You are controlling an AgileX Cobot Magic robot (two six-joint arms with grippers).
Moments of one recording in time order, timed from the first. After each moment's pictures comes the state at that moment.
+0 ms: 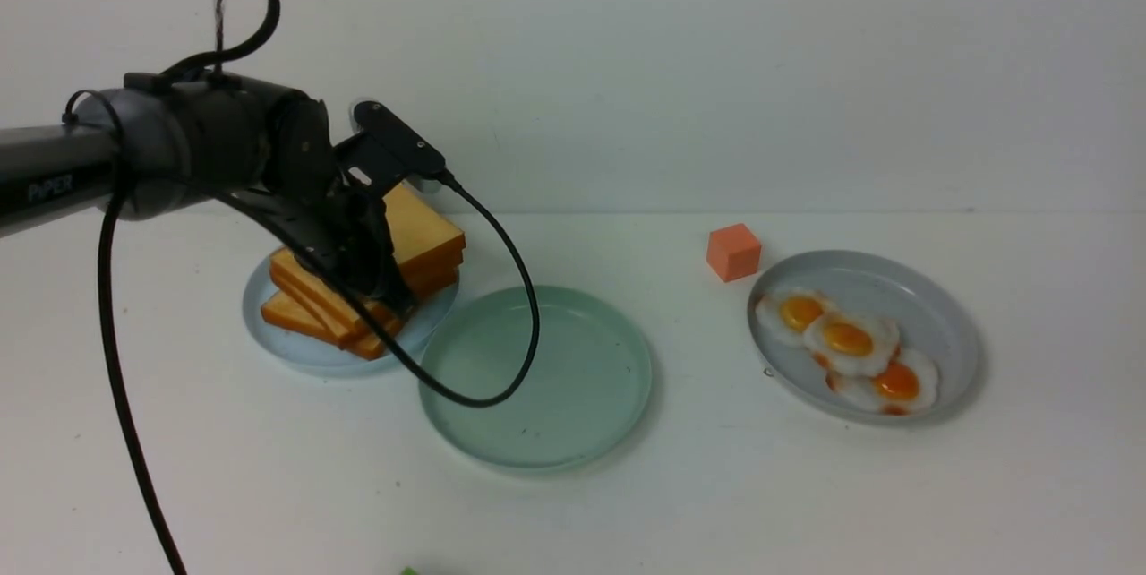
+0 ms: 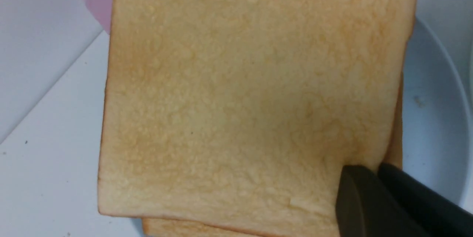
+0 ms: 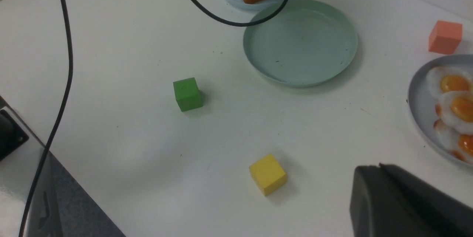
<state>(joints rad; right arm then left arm) 0.55 0.65 -0.99 0.25 1.02 -0.19 -0.24 1.99 -1.49 0.10 0.59 0.44</state>
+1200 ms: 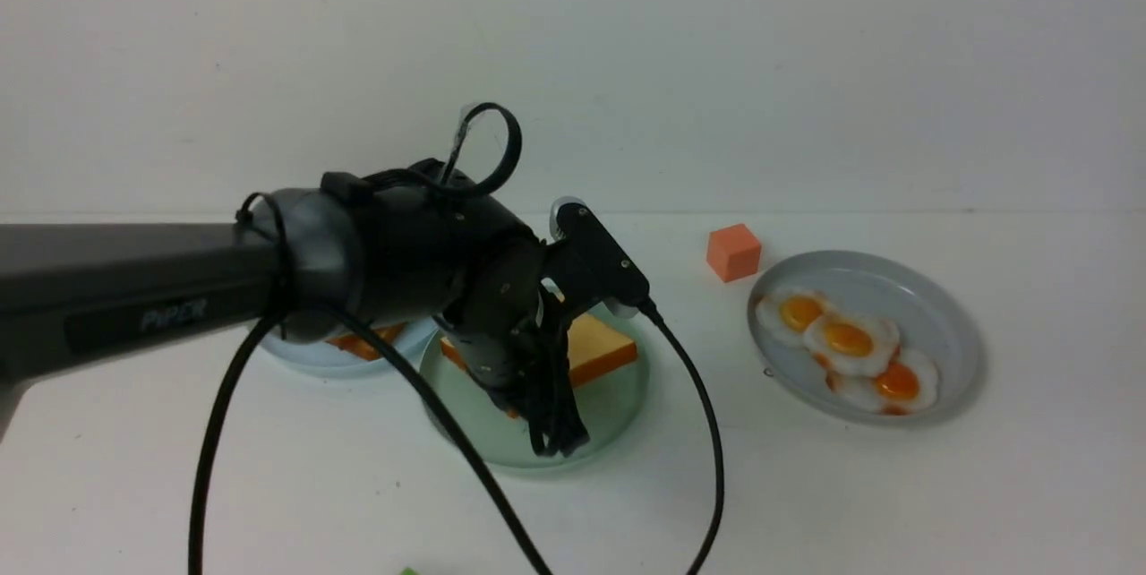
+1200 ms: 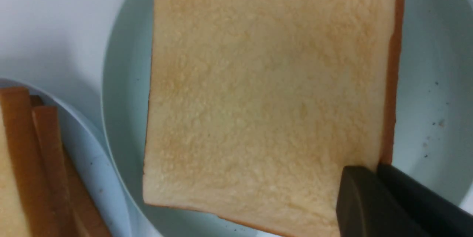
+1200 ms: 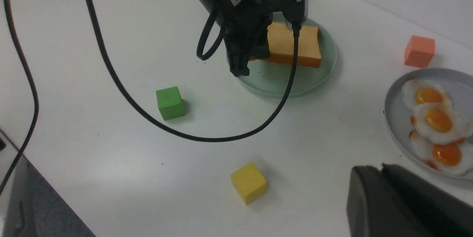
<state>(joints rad) 0.55 0.62 -1.00 0.21 1.01 -0.19 -0.63 1.90 -1.31 0.22 0.59 0.20</state>
